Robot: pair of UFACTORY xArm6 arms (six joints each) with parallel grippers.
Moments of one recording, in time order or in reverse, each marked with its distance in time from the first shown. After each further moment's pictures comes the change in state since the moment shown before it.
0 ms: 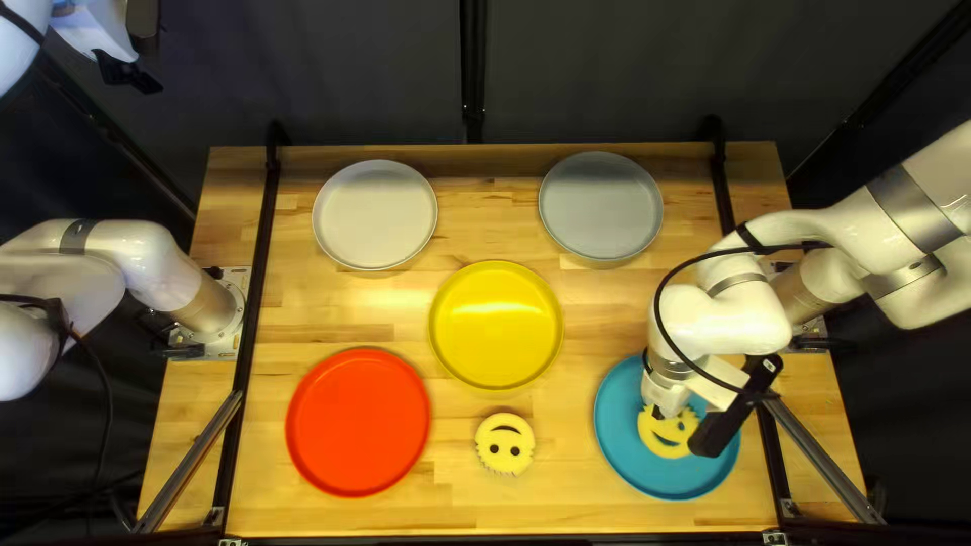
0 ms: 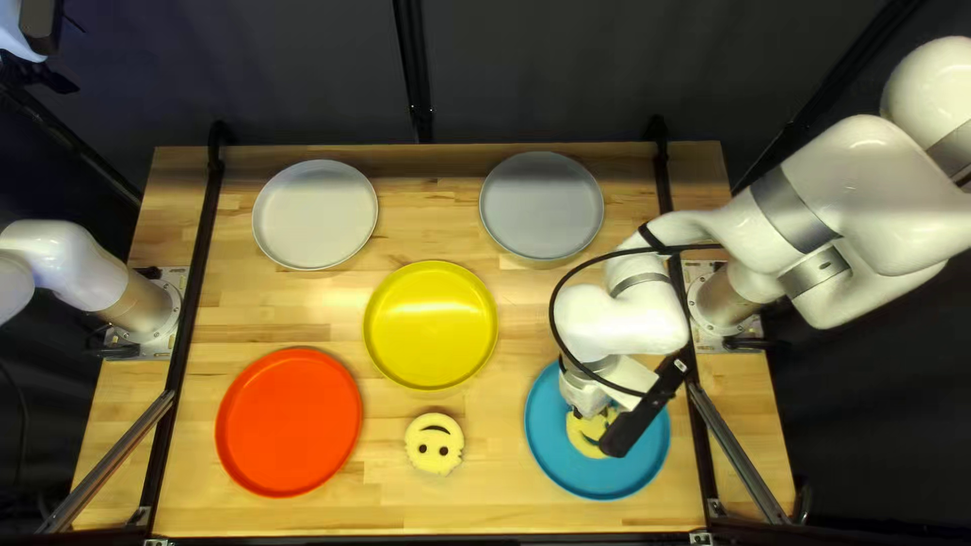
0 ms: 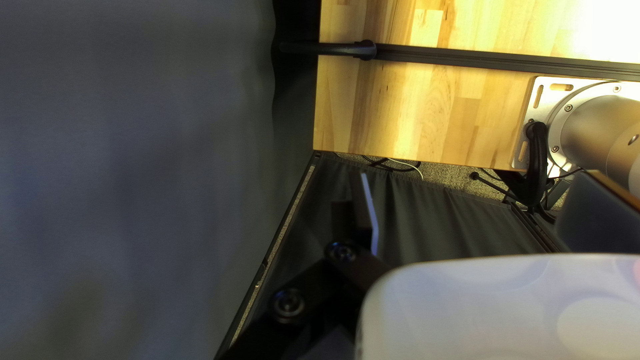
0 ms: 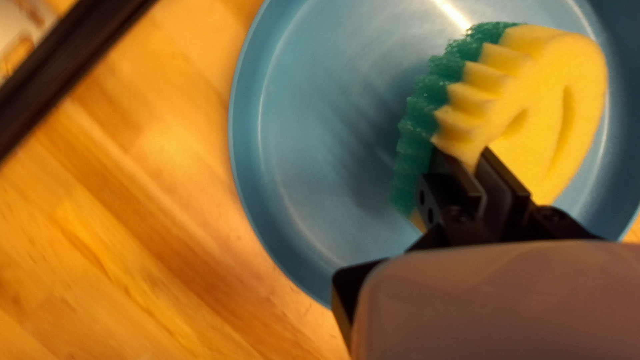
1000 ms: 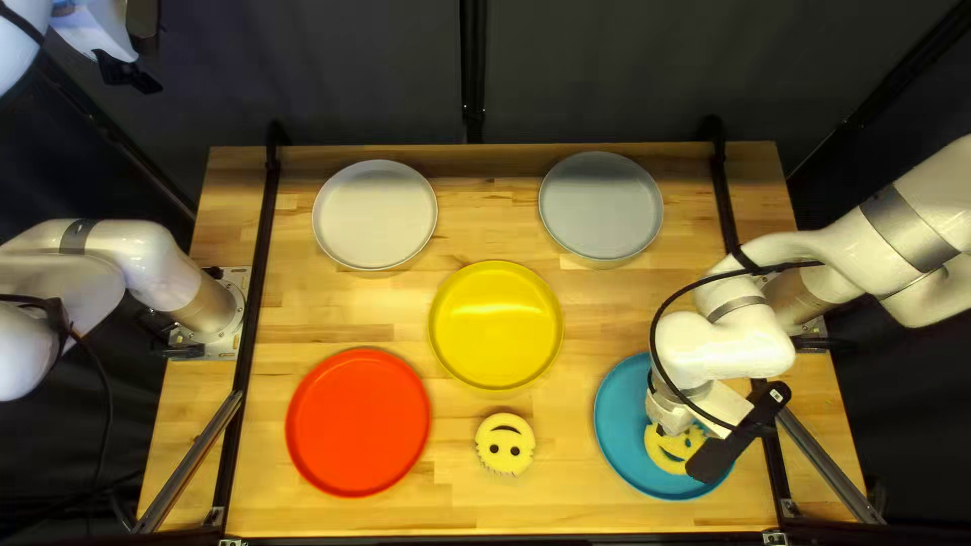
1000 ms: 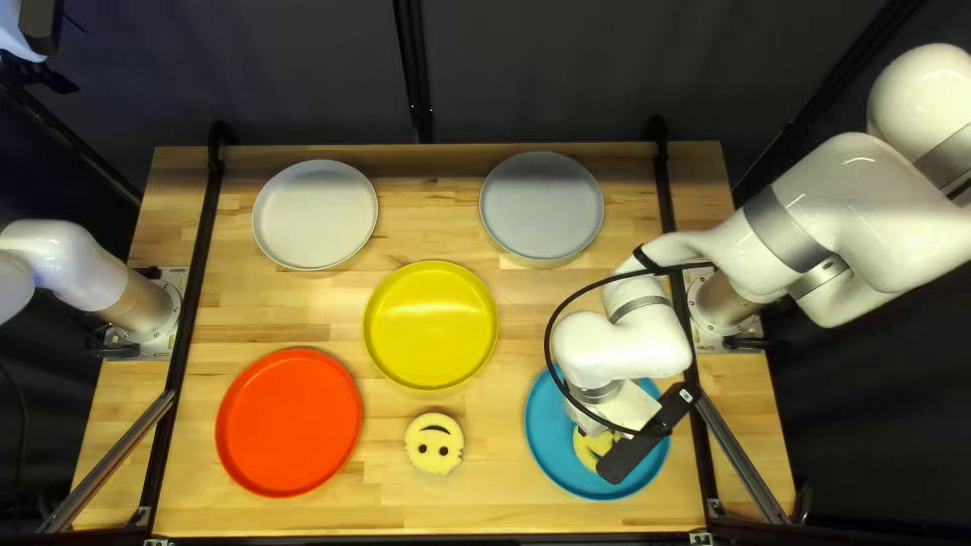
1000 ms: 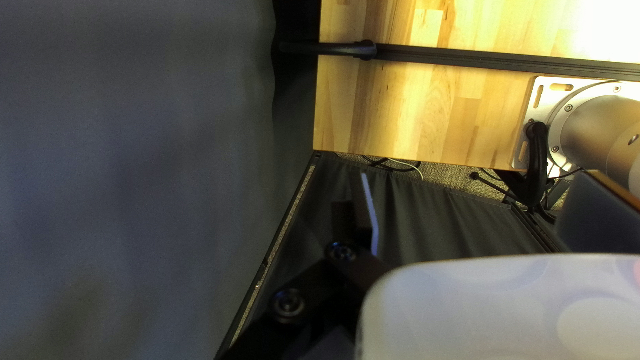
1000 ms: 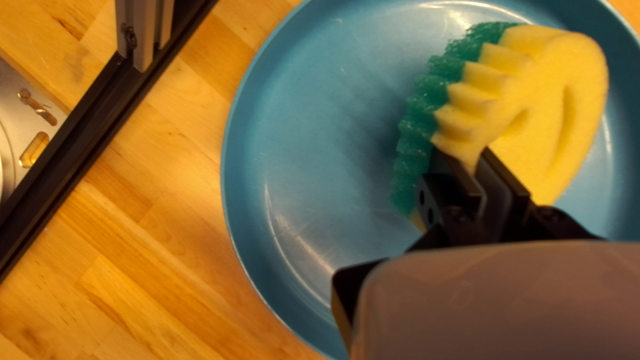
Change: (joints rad) left arm 0.000 0.000 0.000 0.000 0.000 0.000; right arm -0.014 0.031 0.057 0.032 -0.023 -0.041
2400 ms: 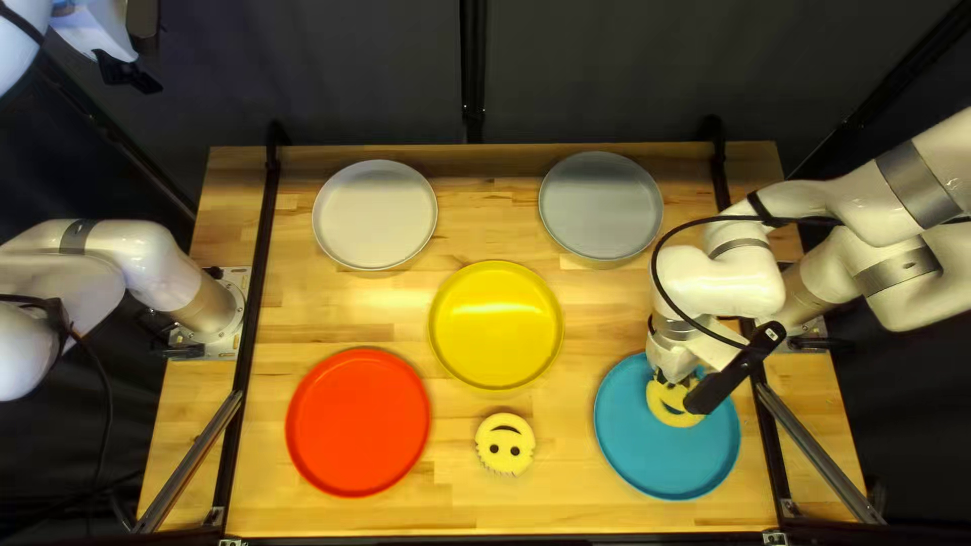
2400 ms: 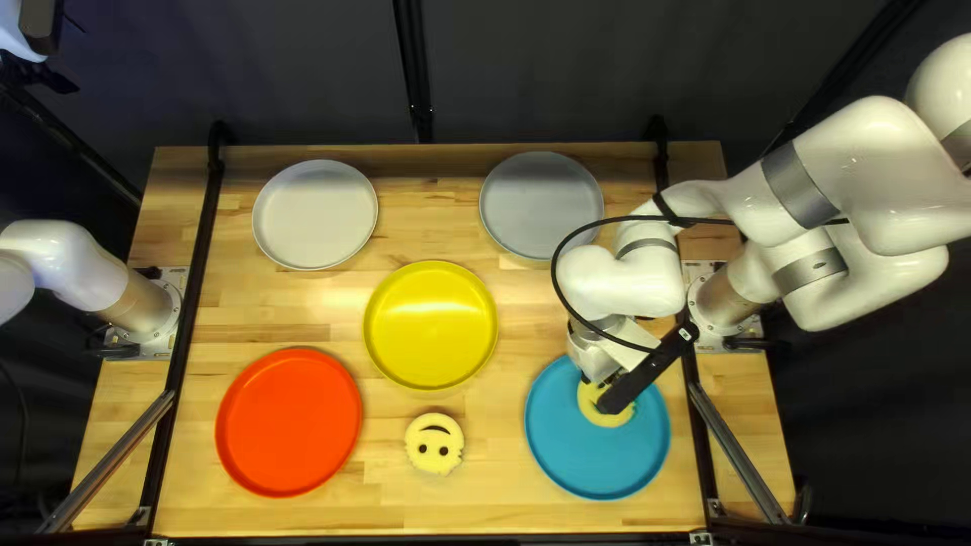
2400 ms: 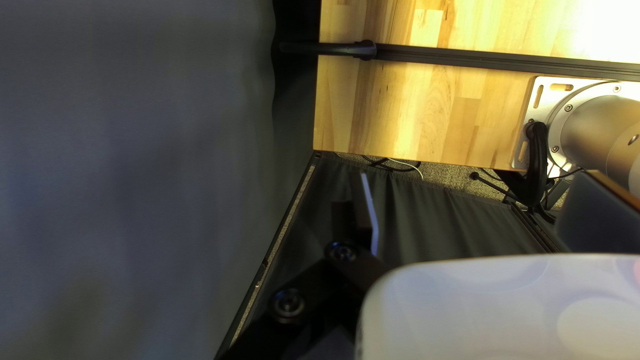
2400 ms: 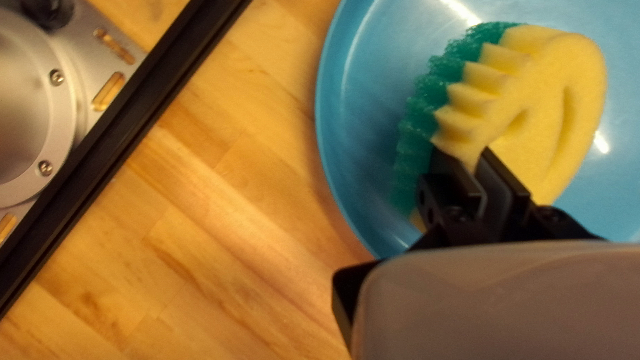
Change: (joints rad) left arm 0.000 0.000 0.000 0.000 0.000 0.000; right arm -0.248 -0.072 0.062 0.041 0.041 -0.189
